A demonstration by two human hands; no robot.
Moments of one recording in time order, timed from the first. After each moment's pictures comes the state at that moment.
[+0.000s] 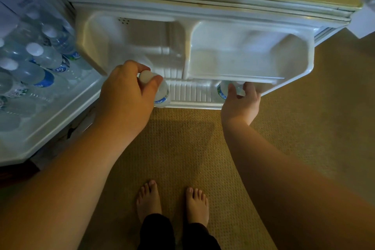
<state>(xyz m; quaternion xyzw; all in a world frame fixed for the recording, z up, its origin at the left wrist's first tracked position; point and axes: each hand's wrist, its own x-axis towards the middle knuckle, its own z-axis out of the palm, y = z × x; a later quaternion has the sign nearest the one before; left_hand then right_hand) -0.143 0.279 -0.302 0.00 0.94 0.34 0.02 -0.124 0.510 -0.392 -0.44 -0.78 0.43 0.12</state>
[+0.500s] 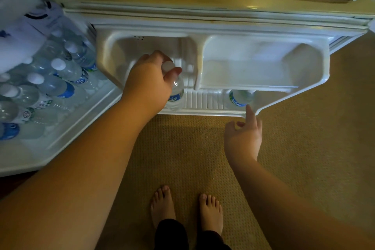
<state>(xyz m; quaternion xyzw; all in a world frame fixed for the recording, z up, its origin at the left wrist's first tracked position) -0.201 0.291 -0.308 0.02 0.95 0.31 0.06 -0.066 0.484 -0.393 -0.39 -0.83 0.40 0.03</state>
